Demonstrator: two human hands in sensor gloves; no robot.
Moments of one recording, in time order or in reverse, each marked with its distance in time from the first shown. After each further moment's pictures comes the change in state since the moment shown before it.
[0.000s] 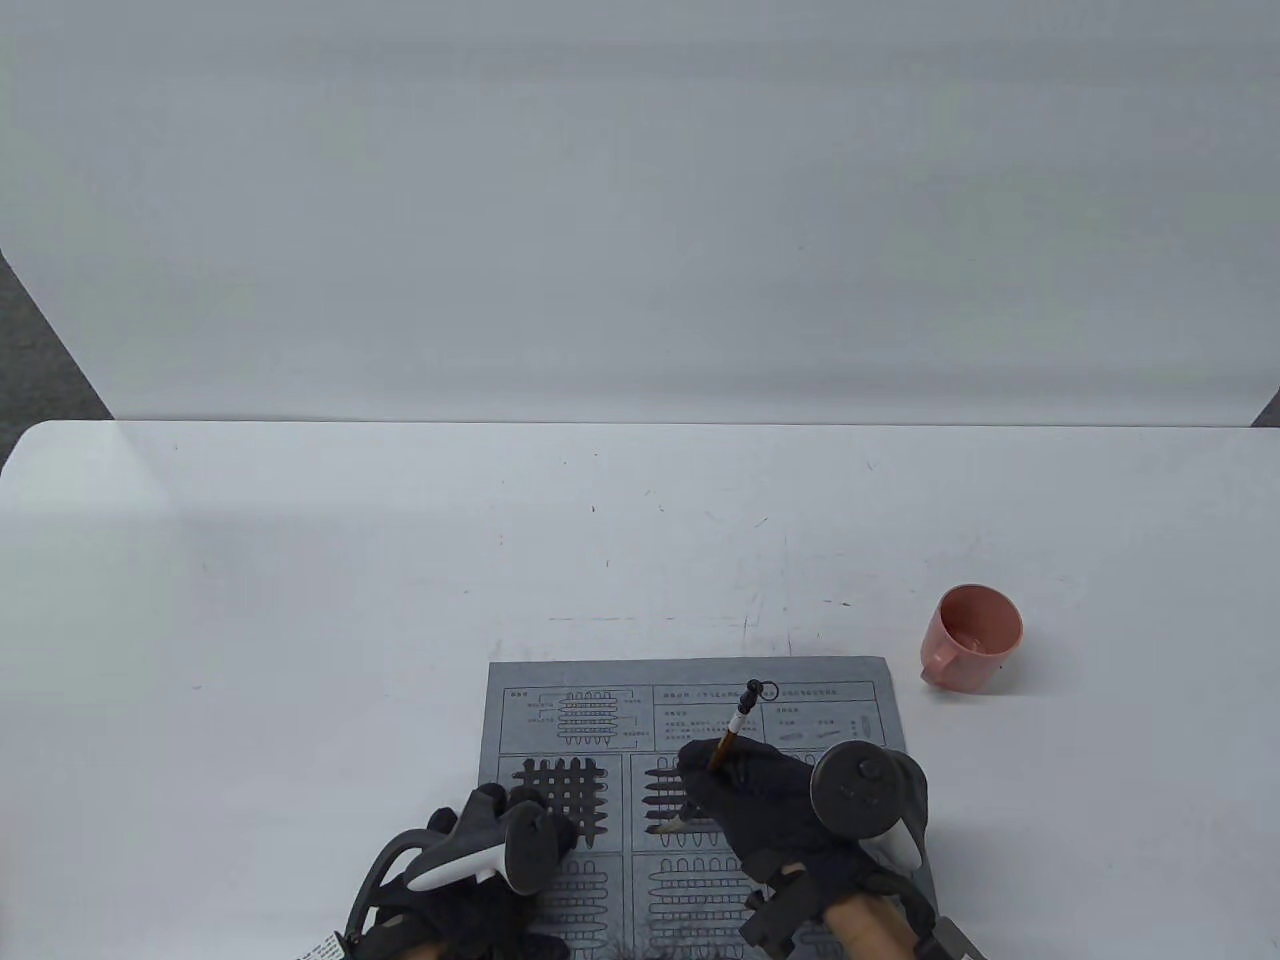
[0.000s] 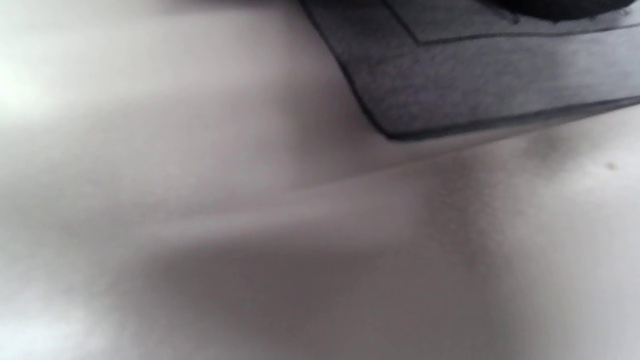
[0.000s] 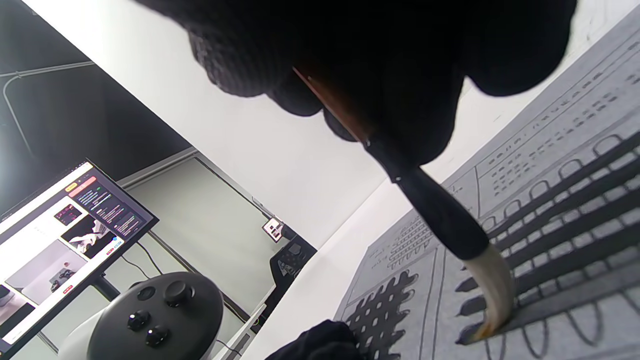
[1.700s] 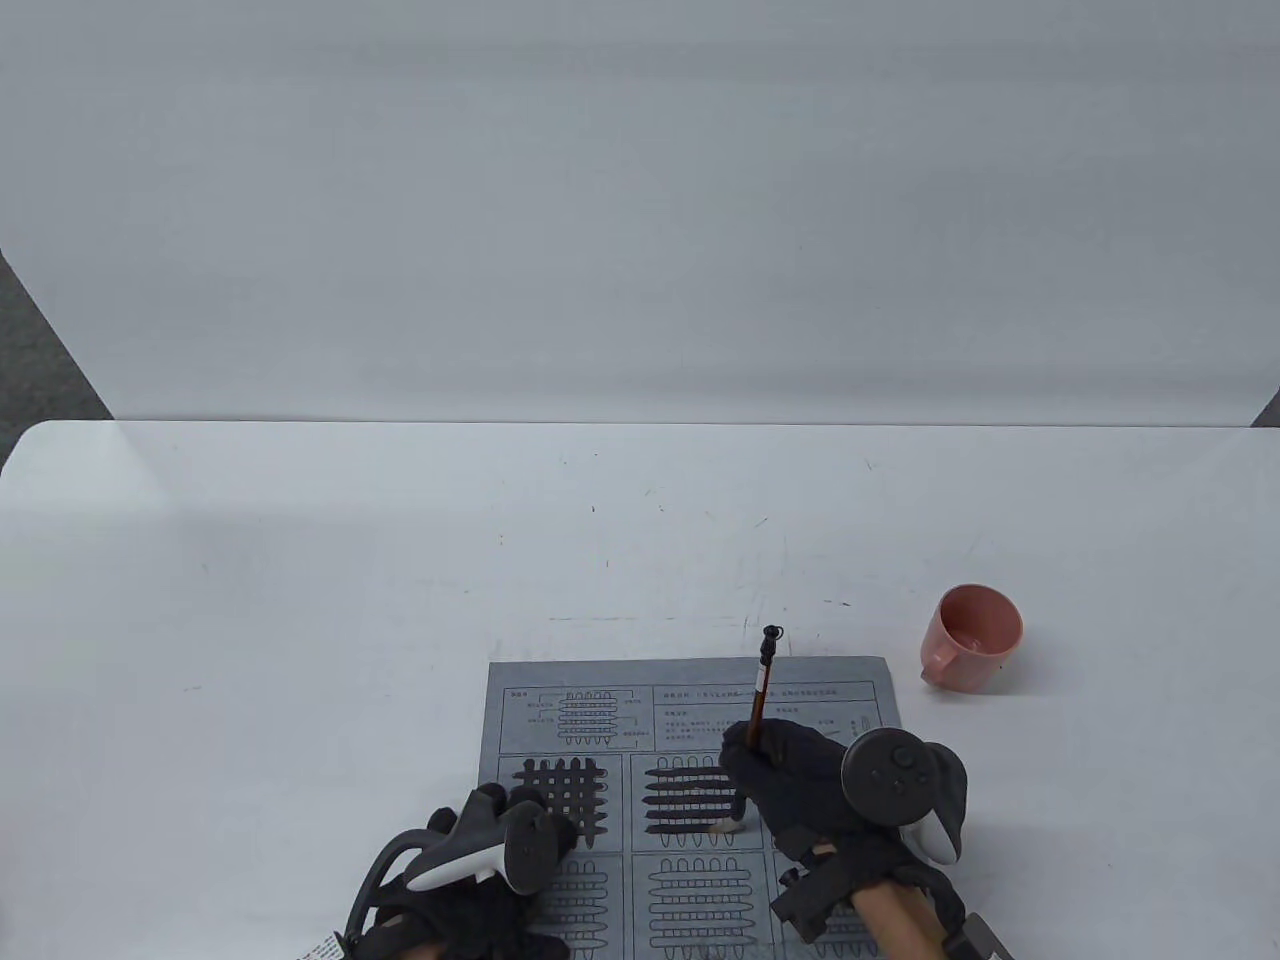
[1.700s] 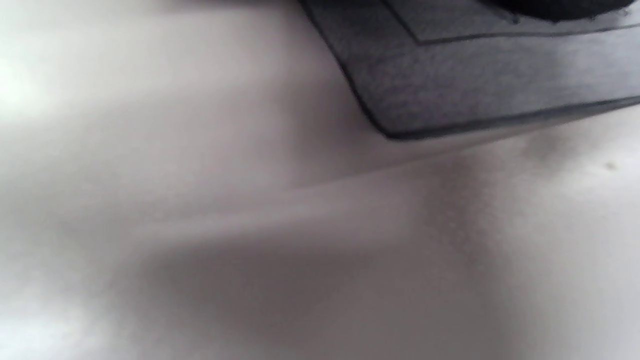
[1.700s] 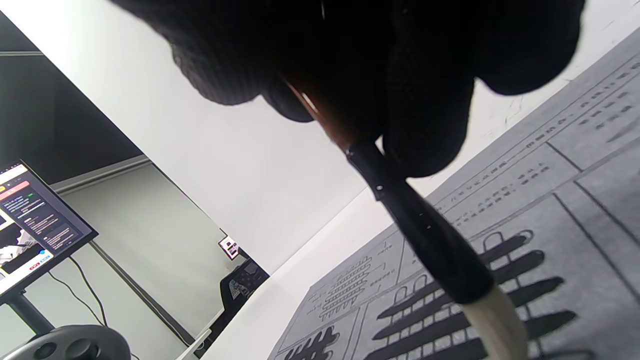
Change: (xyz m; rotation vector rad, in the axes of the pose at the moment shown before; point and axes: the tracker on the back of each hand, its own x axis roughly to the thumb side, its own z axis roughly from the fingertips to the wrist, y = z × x) left_hand 0.000 0.000 0.000 0.000 0.000 0.000; right_hand -0.008 -0.030 0.004 -0.078 0.086 0.118
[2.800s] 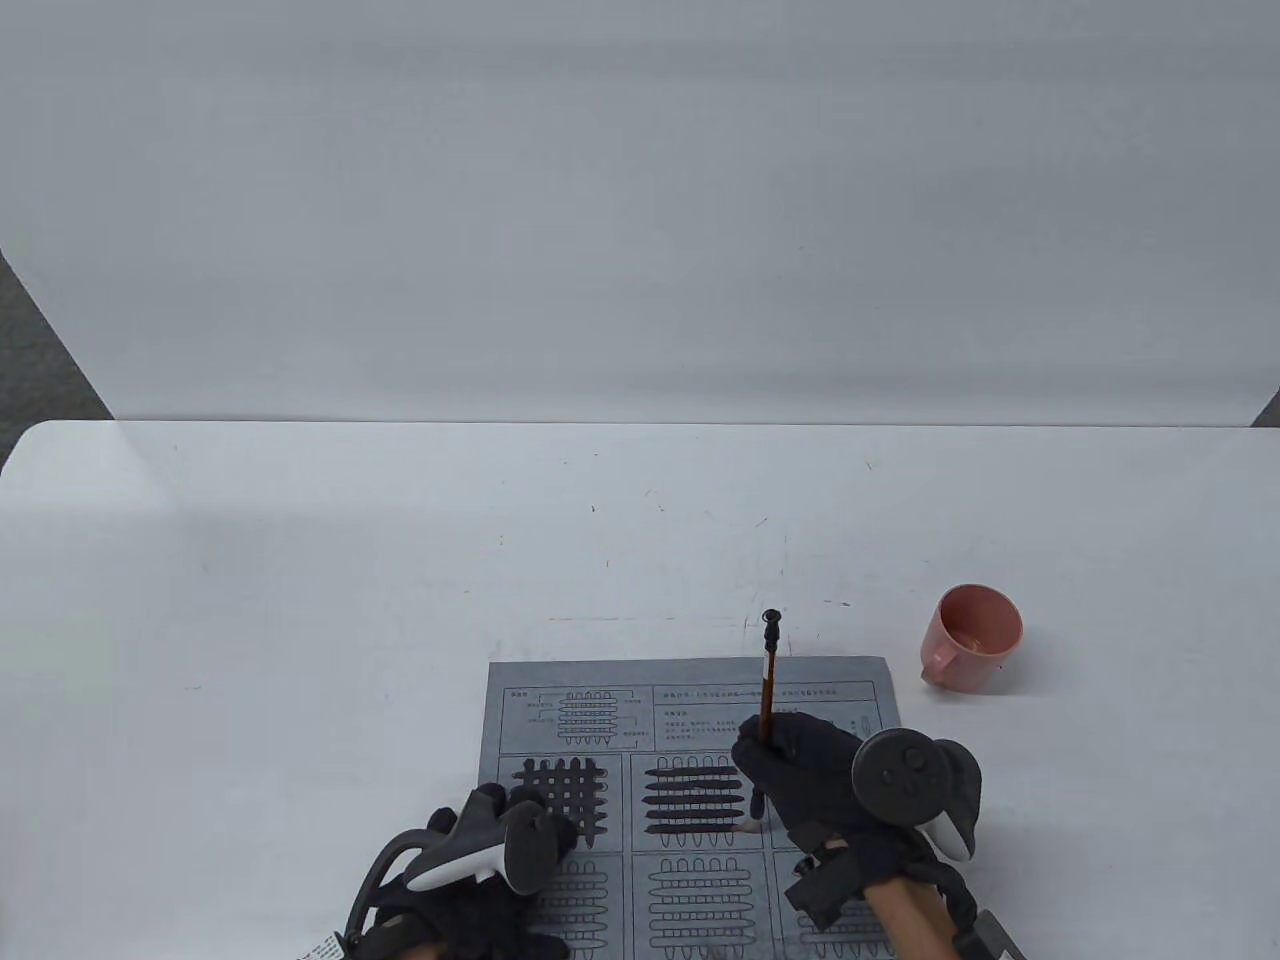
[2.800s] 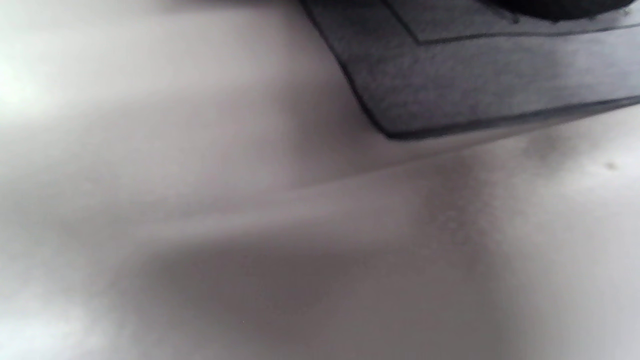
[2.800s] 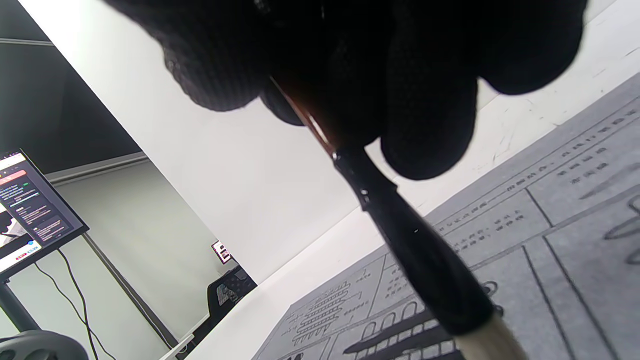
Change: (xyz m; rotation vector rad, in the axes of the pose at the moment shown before) left_hand 0.000 0.000 0.000 0.001 0.000 0.000; right_hand -0.004 -0.010 -0.001 -0.033 -0.026 0.074
